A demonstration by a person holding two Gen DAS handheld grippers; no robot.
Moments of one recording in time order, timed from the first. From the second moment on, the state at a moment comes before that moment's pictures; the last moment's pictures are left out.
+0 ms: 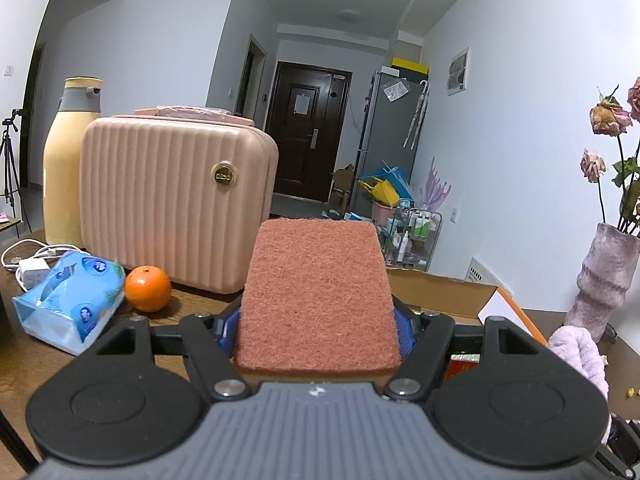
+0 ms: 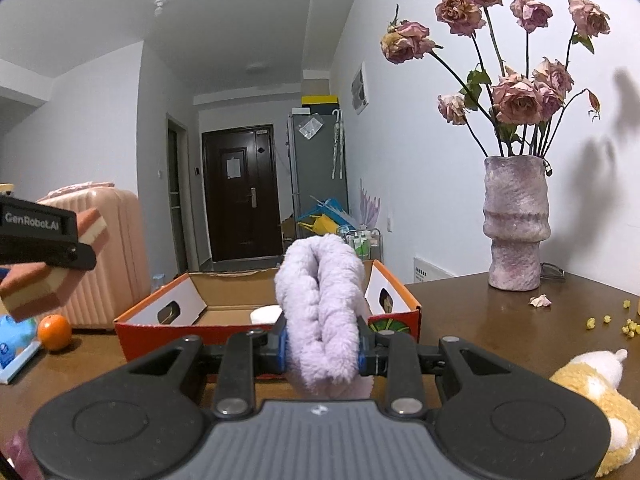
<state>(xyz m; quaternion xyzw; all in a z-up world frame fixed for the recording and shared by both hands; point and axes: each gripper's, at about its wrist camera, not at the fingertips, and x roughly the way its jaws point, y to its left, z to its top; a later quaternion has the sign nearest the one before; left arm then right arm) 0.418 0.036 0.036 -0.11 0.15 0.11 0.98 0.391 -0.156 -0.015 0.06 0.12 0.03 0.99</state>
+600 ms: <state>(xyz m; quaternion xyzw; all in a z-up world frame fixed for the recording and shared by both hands) 0.461 0.027 0.039 -0.12 0.14 0.11 0.98 0.432 -0.156 -0.015 0.08 0.11 0.03 0.99</state>
